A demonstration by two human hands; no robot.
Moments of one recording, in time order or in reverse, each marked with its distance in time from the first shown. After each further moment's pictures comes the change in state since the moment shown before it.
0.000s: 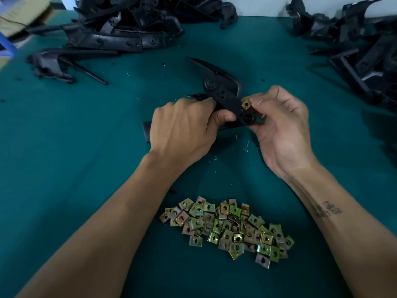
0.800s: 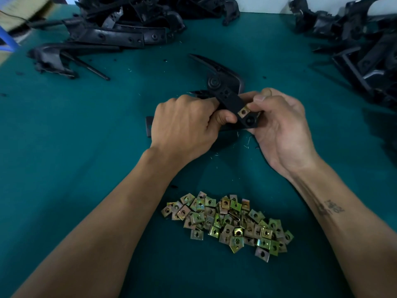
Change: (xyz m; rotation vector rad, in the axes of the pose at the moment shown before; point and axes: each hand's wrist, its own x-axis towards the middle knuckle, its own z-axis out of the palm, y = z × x) left_hand -0.001 -0.003 0.000 -0.010 -0.004 0.029; right_hand -0.005 -0.006 0.002 -0.009 -0.109 0.071
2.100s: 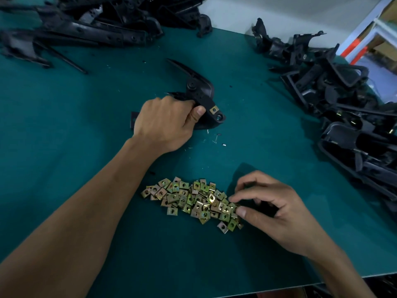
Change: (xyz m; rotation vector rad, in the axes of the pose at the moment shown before) left_hand -0.001 -0.003 0.005 -0.074 -0.096 0.009; right_hand -0.144 -0.025 -0.063 -0.963 -0.330 -0.065
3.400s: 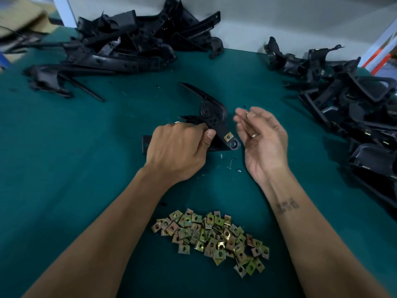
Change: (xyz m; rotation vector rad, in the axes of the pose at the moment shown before) left_hand 0.001 0.004 -0.006 0.003 0.051 0.020; right_hand 0.174 0.004 0.006 1.230 0.659 0.147
